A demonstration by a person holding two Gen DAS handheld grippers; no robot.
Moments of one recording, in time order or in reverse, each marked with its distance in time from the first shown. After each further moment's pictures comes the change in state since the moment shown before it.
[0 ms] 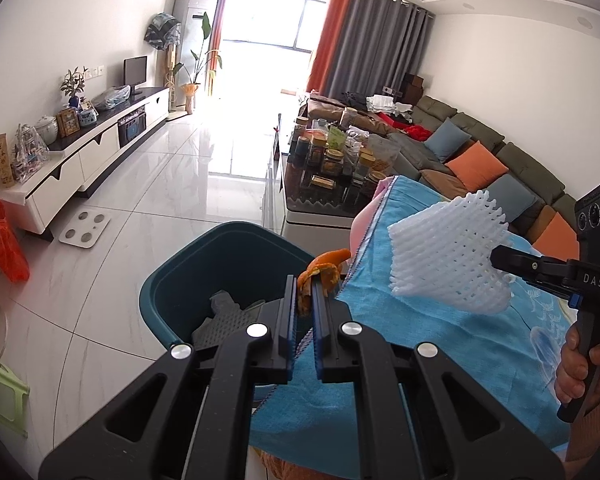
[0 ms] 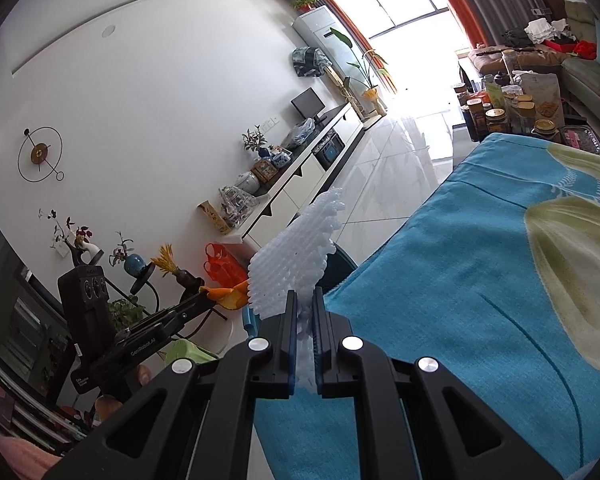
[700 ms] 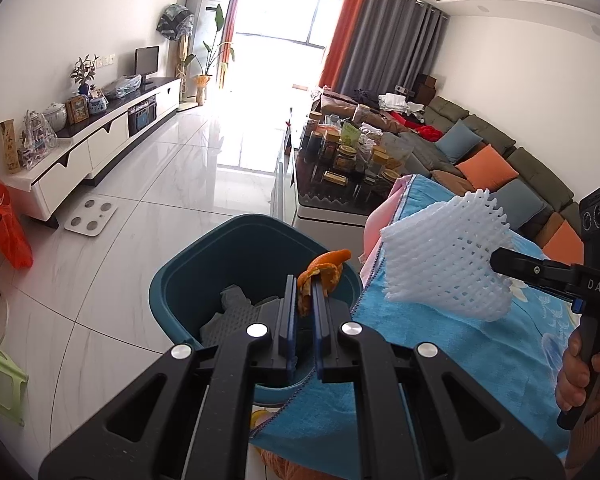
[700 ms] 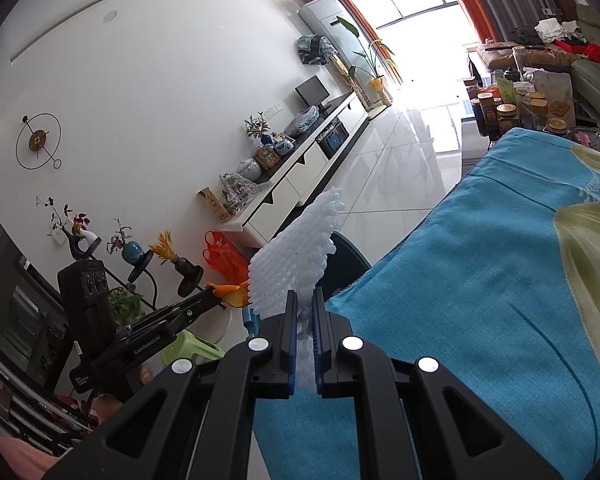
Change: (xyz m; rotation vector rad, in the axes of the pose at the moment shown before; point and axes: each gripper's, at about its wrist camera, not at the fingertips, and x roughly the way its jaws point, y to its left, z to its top) left arm 0.009 0.008 0.000 -0.042 0.019 0.026; right arm 0.024 0.013 0.005 -0.021 0.047 0.000
